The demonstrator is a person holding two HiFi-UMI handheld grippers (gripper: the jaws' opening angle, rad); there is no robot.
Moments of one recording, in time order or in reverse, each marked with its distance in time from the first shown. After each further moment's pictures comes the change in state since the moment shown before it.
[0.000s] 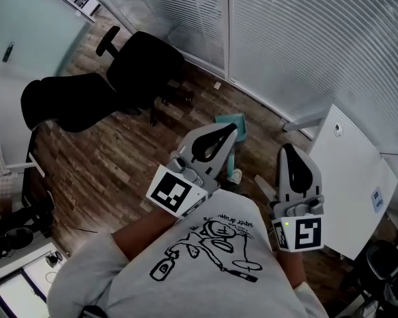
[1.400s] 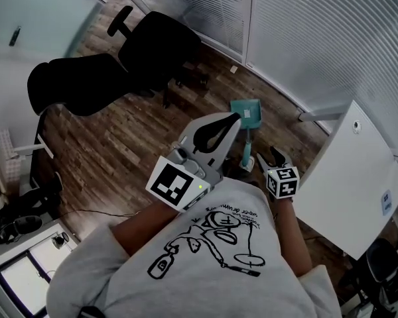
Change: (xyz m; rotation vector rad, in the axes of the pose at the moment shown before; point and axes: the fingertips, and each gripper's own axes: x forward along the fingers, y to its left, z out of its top) left arm -0.027 0.037 -0.016 -0.008 0.064 0.061; right arm 0.017 0.051 -0.362 0.278 0.723 0.219
